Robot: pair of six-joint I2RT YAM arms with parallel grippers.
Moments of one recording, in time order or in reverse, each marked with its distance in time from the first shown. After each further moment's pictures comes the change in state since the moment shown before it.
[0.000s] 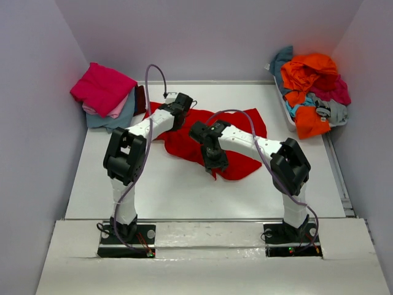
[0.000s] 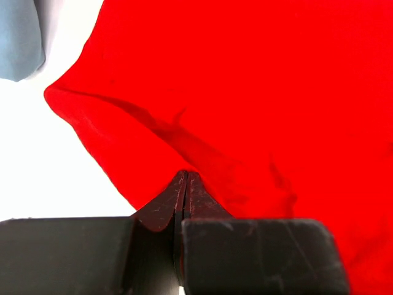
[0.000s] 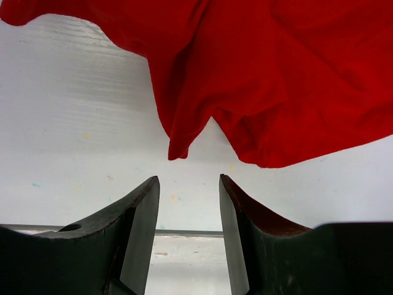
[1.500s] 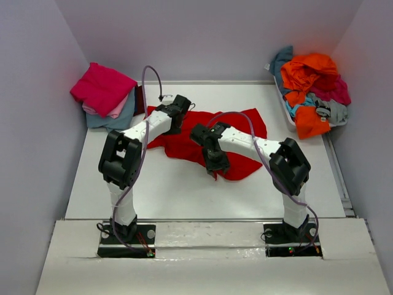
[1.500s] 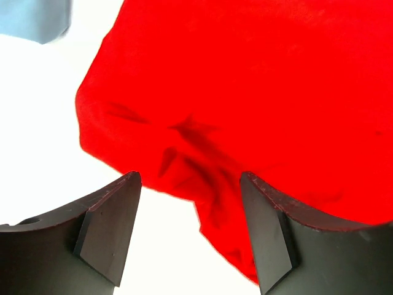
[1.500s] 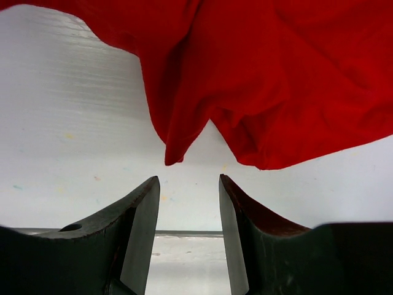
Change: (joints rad) left arm -0.008 -0.037 -0.023 -0.099 -0.026 -0.066; right arm 0.000 0.000 -0.043 0.005 0.000 -0.010
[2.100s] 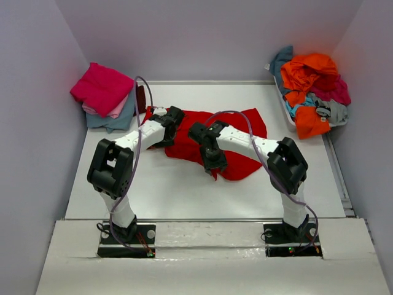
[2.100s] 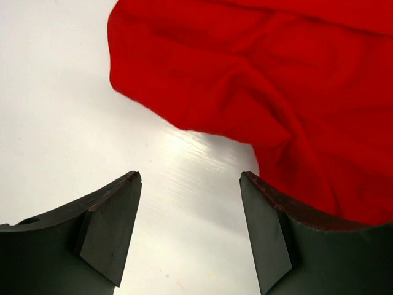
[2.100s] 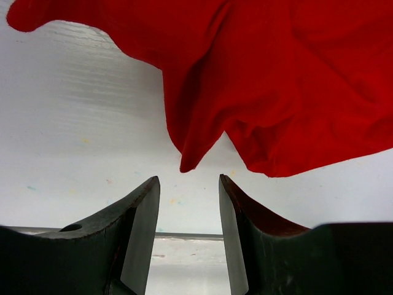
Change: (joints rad) left arm 0.003 -0.169 -0.218 -0.042 -0.010 -0.093; right arm 0.000 0.026 0.051 0.001 -0.012 -0.015
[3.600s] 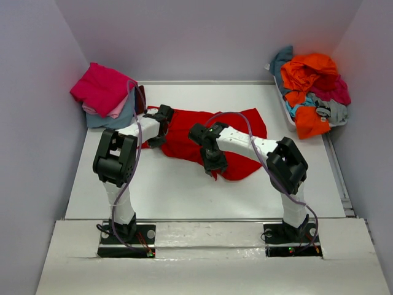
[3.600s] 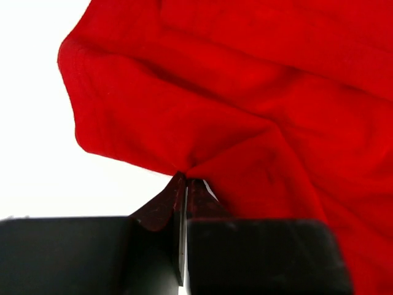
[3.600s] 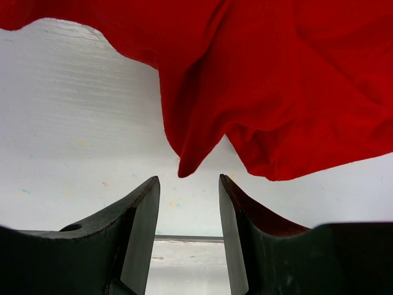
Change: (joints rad) left arm 0.138 0.144 -0.012 0.152 0.127 0.045; right arm 0.000 0.001 -0.024 0.018 -0.004 0.000
